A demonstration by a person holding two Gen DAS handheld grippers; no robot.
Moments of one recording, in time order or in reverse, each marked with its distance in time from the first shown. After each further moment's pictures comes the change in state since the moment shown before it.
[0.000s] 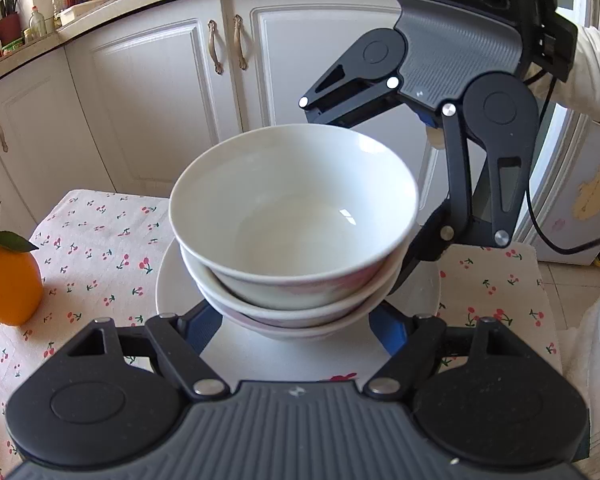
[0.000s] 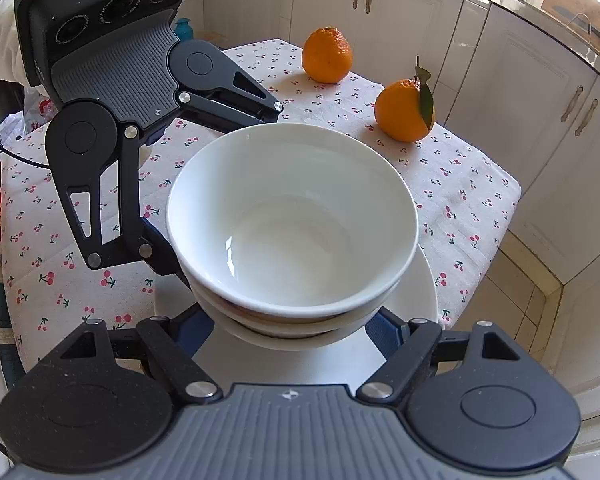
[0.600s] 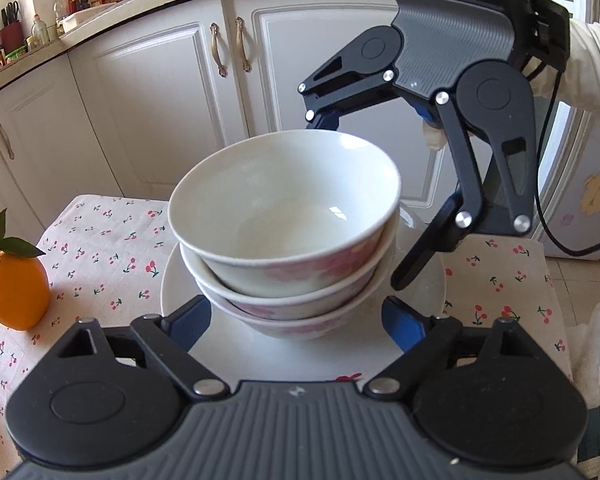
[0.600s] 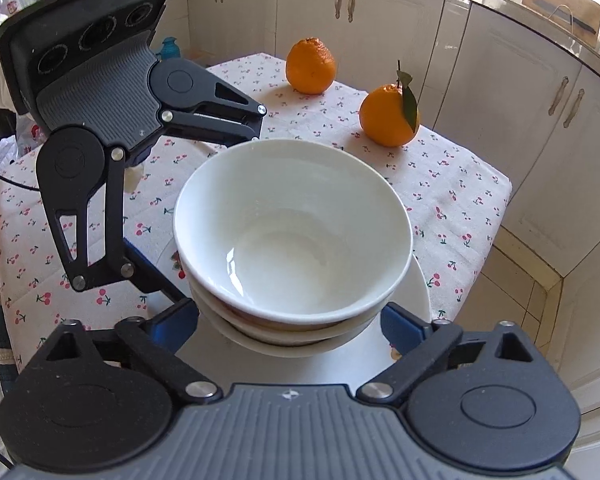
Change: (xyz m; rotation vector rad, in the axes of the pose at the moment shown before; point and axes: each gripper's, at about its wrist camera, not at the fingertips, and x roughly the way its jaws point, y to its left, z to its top) left arm -0.003 -0.007 0.001 0.026 -0.007 0.043; right arm -0.007 -0.004 -0.001 0.065 -0.060 -0.010
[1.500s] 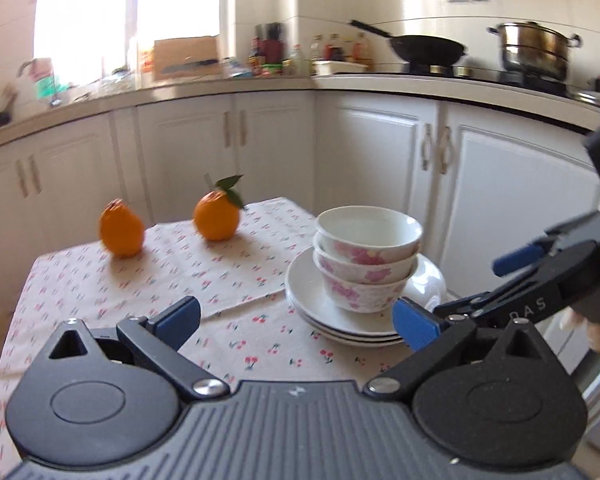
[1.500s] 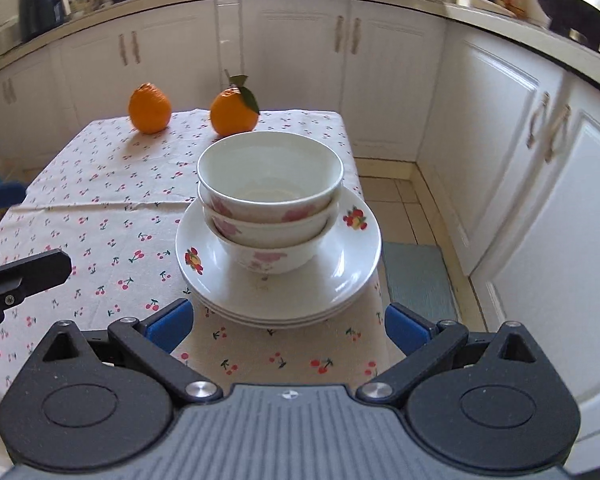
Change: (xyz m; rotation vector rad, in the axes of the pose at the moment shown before) left arm -0.135 -0.111 -0.039 -0.602 -0.215 0.619; right arm -0.053 0.116 -0.034 0.629 -0.069 -0.484
